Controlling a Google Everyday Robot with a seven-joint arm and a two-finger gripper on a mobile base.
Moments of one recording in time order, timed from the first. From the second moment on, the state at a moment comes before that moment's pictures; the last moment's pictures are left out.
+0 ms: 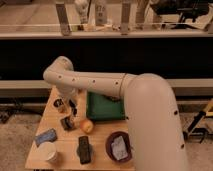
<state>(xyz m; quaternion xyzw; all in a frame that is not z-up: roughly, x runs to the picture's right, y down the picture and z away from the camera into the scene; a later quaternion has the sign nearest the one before) -0.181 0.065 0.800 -0.21 -0.22 -0.71 0.63</state>
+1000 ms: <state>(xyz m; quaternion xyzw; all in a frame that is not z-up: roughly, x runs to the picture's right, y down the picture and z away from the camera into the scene) -0.194 0.097 0.871 -0.20 -0.21 -0.73 0.63</state>
